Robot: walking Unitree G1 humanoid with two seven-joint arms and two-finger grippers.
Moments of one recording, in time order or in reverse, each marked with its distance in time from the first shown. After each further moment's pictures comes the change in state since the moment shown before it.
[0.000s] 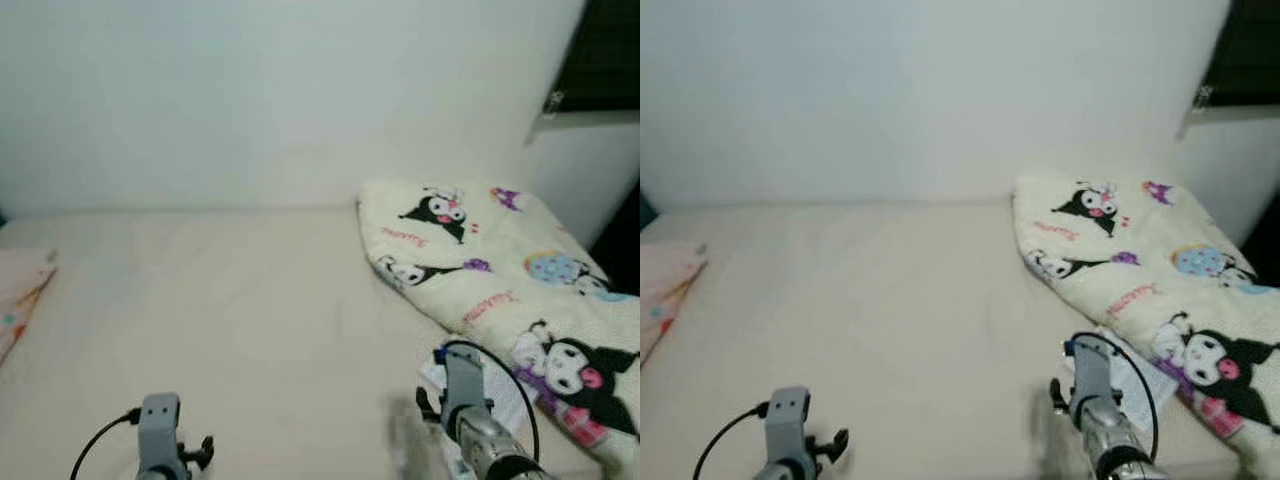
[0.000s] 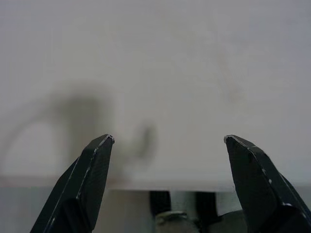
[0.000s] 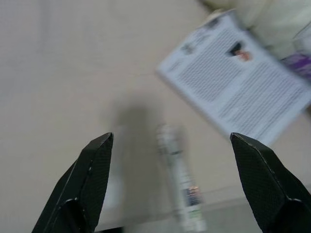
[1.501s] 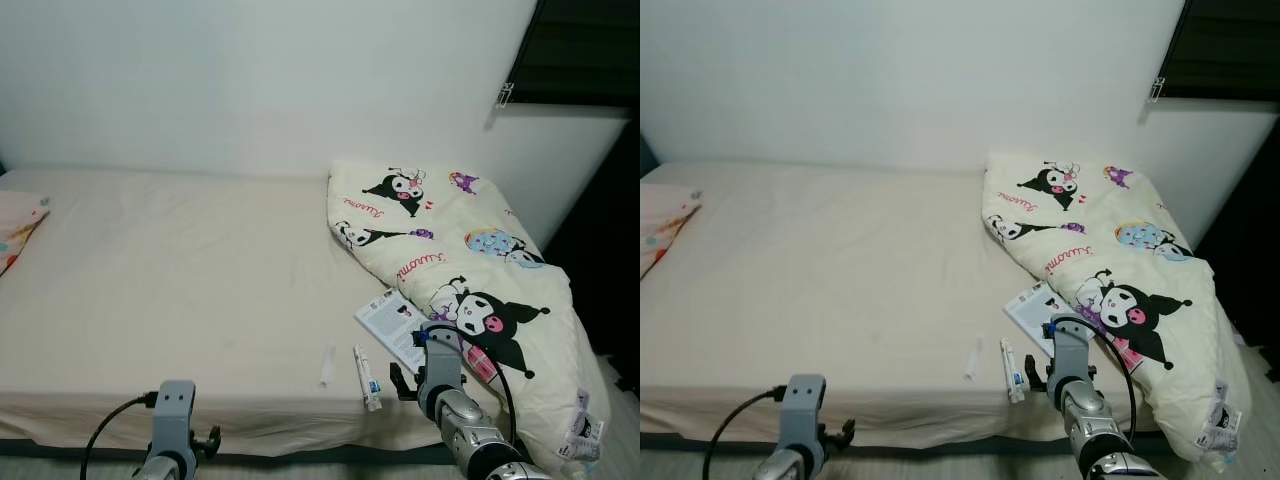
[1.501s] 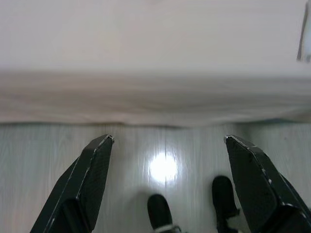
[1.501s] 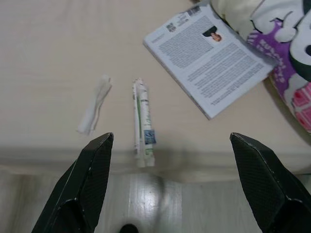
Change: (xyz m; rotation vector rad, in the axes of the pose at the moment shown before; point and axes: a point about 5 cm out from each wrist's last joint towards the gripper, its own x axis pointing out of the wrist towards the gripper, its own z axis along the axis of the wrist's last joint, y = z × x) left arm 0.011 -0.024 0.024 0.122 -0.066 -0.035; right arm 0.001 0.021 0.028 0.003 -0.166 0.118
